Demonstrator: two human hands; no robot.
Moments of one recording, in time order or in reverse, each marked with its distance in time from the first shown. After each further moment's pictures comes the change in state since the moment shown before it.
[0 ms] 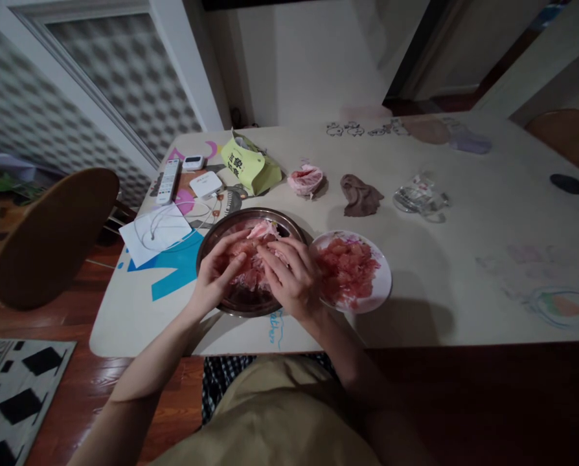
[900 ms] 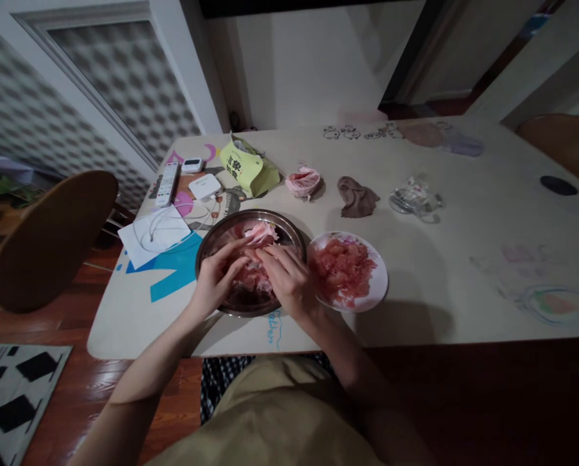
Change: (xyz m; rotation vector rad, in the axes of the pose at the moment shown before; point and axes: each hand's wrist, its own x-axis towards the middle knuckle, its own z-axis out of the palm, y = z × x) left_hand 0.000 -0.002 -0.001 0.314 -0.018 0.084; right_hand -0.008 0.002 0.008 0.167 -0.043 0.058
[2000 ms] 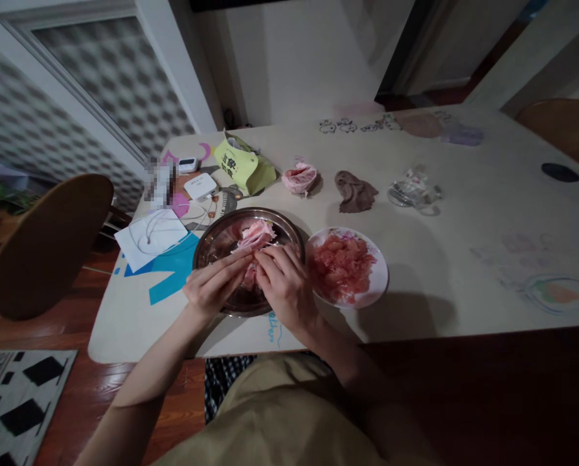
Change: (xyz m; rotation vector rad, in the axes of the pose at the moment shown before) left_hand -0.012 -0.009 -0.005 0.441 0.089 0.654; right_hand 0.006 -0.022 -0.008 -0.100 -0.023 0.114
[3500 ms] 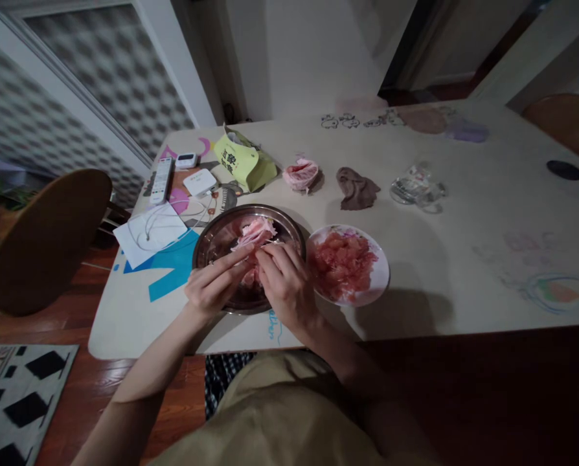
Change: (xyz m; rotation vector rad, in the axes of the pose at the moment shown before) left_hand -0.006 0.002 0.000 0.050 -0.005 0.042; right_hand 0.001 -0.003 -0.004 -0.089 -0.002 -0.048
